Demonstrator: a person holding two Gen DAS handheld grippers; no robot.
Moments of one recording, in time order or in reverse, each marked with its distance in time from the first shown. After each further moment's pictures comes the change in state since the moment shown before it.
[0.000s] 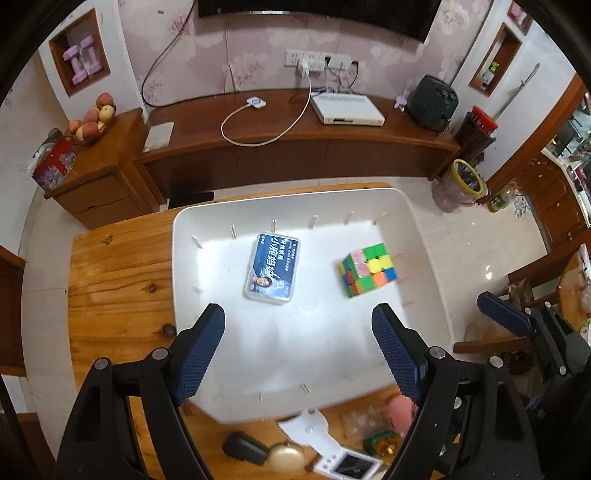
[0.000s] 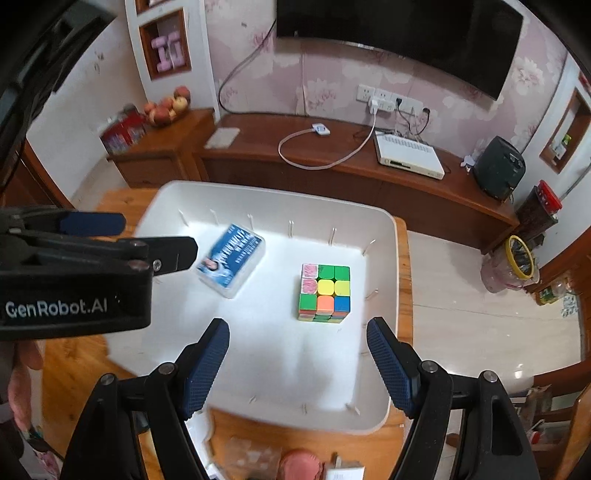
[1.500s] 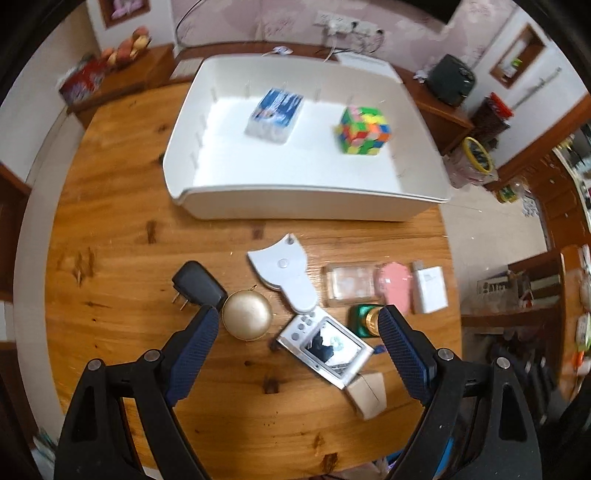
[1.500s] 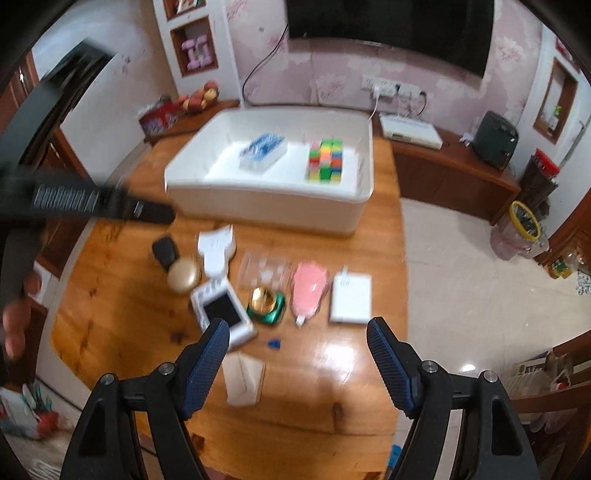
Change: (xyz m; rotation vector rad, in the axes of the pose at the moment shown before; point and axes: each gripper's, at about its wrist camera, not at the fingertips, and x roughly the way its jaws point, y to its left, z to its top) left arm 0.007 -0.017 -0.177 -0.158 0.102 0.035; right arm -0.064 -0.021 -0.232 -0.023 0.008 0.083
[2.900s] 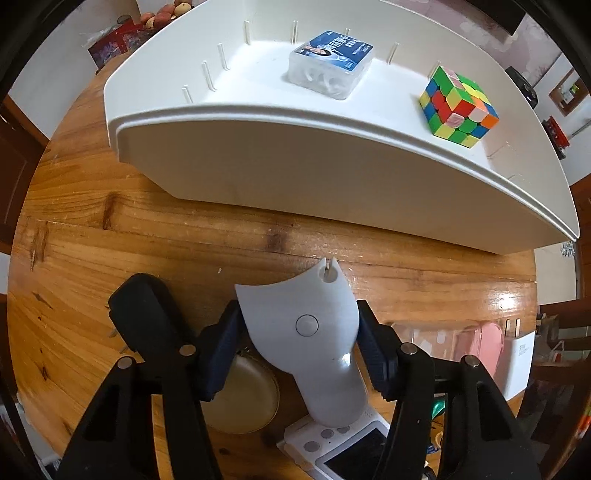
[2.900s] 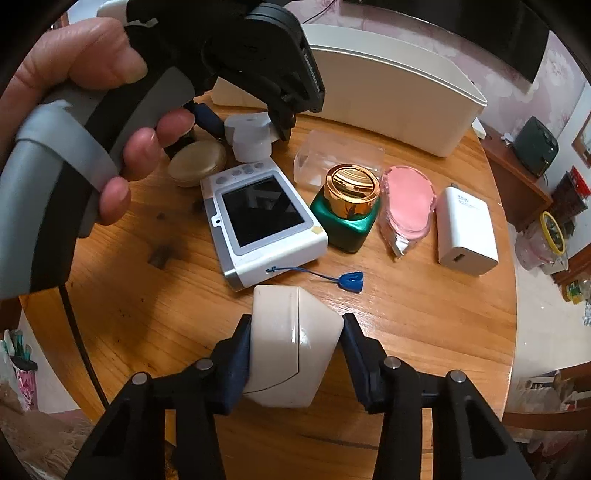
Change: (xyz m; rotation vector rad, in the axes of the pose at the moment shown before) left arm 0.111 0.031 0.005 -0.149 0.002 0.120; right arm 0.086 0.066 -0.070 -0.138 0.080 0.014
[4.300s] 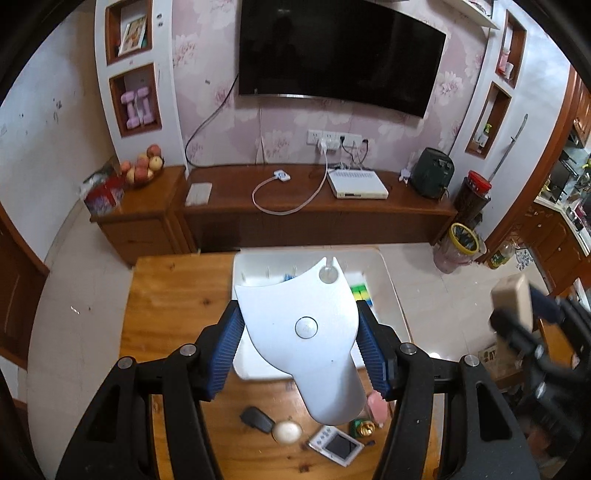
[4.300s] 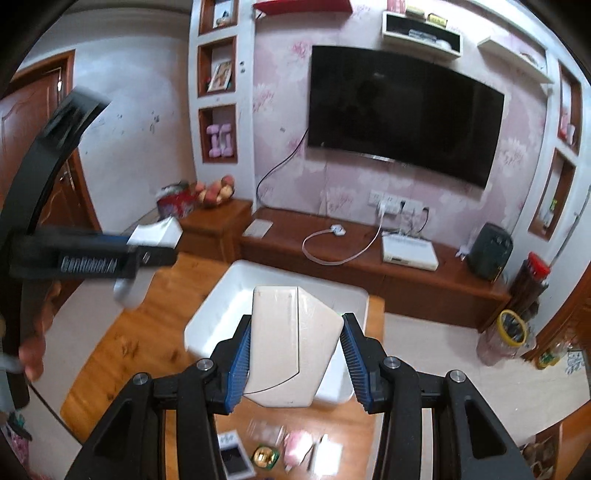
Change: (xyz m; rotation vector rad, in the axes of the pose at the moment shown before) left arm -0.281 -0.006 0.104 0.208 -0.425 -0.134; right arm -0.241 -0.088 0.235 0.049 -0.461 -0.070
